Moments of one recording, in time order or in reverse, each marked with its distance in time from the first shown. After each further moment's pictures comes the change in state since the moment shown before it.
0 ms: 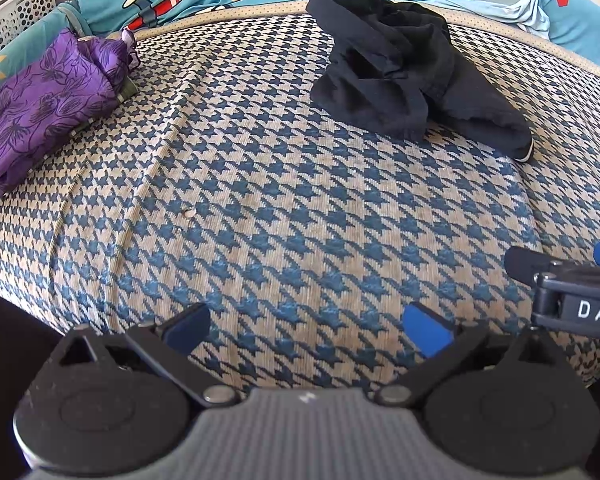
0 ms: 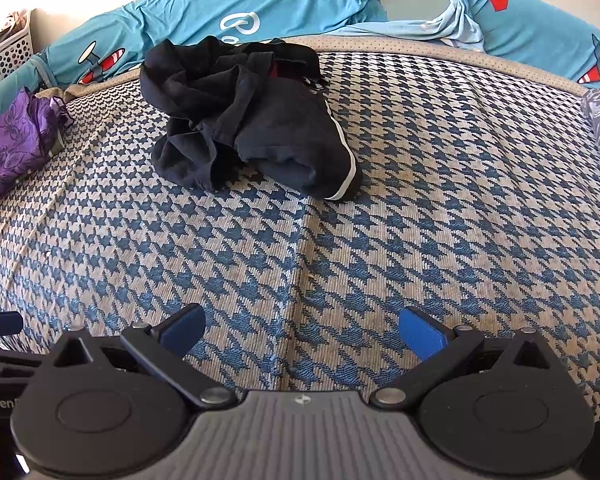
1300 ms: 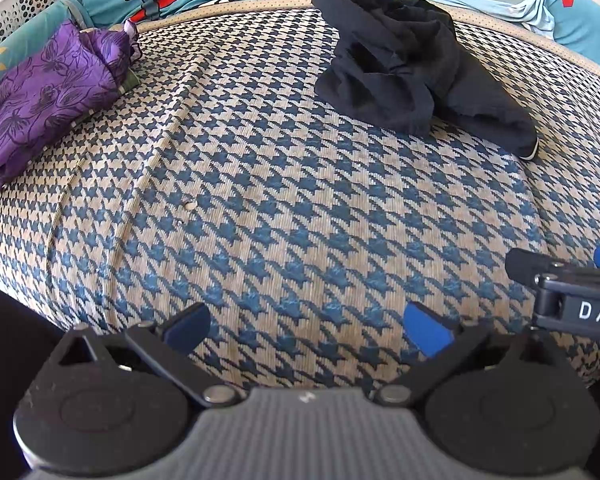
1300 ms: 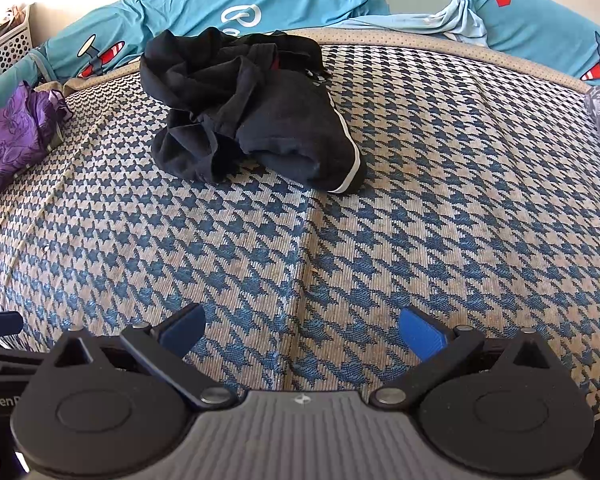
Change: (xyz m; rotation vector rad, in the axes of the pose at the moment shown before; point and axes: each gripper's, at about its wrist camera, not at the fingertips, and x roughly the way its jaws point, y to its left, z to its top) left arm 0.004 0.001 0.001 -0.016 0.011 -0.003; right arm 0.003 0.002 -0.001 -0.002 0.018 -0.002
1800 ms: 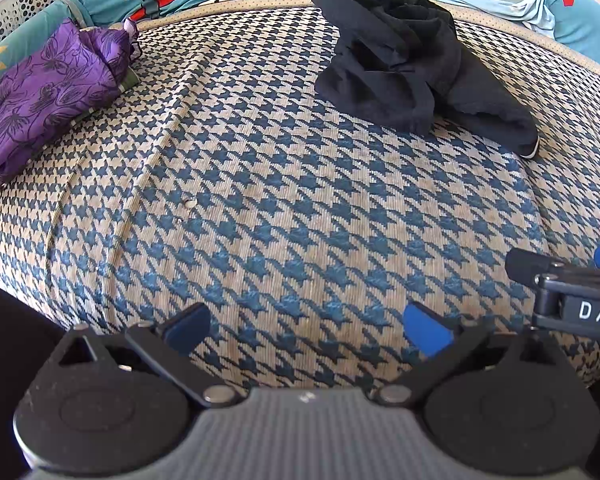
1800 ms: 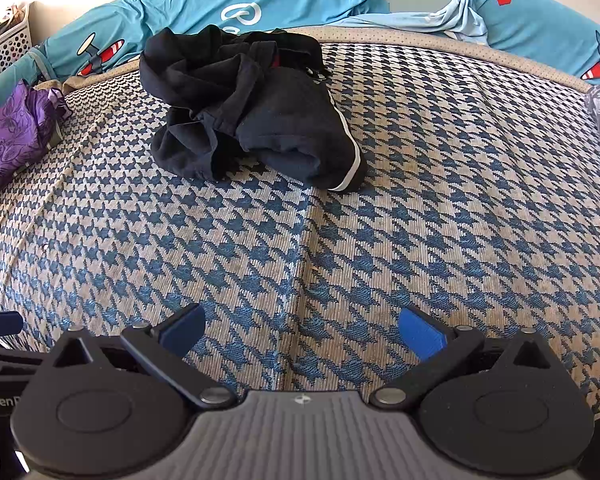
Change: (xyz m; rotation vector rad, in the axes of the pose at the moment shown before) left arm 0.002 0.000 0.000 0.001 0.003 0.000; right arm 0.001 -0.001 0.001 -0.002 0.005 -0.001
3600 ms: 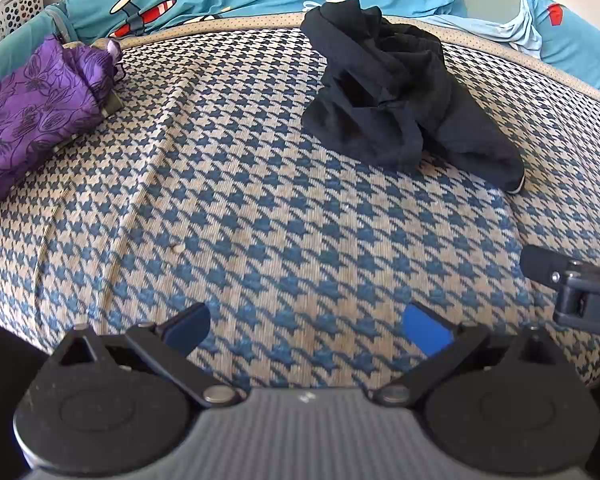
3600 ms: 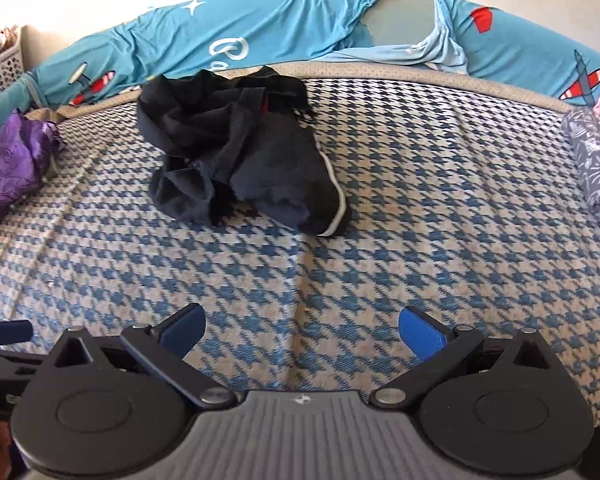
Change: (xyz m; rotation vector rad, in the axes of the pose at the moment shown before) left arm 0.010 0.009 0.034 0.008 -0.043 -0.065; right arm -0.021 0.001 0.019 0.026 -0.068 -0.062
